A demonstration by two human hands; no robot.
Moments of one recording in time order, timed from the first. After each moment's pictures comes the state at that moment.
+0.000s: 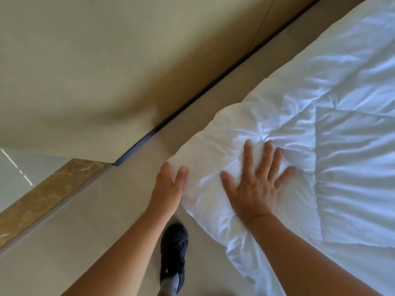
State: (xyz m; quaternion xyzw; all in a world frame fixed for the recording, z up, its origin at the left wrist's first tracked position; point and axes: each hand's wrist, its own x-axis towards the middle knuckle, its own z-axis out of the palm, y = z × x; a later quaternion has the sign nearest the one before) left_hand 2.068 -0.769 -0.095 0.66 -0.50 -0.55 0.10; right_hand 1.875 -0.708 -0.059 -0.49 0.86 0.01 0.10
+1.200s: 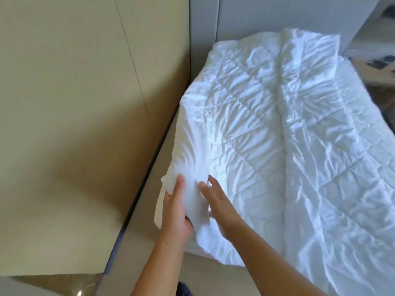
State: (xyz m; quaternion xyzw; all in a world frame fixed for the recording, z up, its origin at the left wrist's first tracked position) left_hand 1.958 -0.613 0.348 0.36 -0.36 -0.83 0.22; right_hand 1.875 -0.529 0.328 -0.13 0.67 -0.59 0.43
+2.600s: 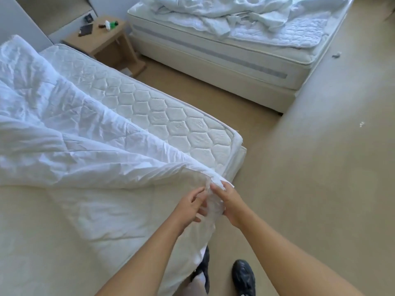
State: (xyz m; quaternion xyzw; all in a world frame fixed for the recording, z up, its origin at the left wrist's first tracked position) left_hand 1.662 -0.084 0.260 -0.06 -0.77 -0.47 -0.43; right_hand 1.725 0.062 0.223 0.36 0.50 -0.78 0.11
